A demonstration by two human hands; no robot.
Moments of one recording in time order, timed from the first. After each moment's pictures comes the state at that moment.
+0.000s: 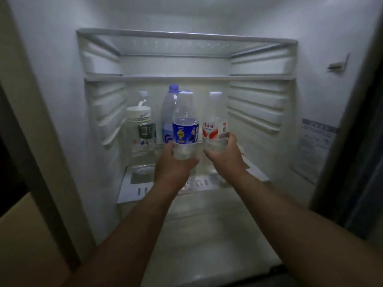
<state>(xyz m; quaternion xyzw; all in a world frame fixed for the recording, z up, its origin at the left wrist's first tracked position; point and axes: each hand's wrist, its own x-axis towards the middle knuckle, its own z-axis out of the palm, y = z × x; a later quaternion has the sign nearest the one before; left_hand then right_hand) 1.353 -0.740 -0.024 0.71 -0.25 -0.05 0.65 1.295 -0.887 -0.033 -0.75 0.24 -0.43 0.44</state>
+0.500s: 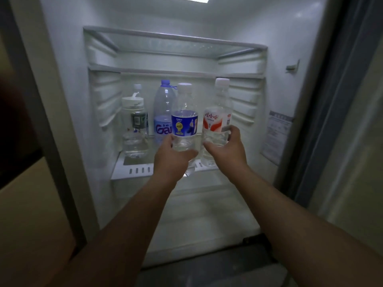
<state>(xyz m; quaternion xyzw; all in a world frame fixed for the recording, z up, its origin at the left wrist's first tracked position) 1.283 -0.723 -0.020 0.68 -0.27 -0.05 0.68 1.201 -0.849 -0.016 -0.75 0.23 -0.45 0.43</state>
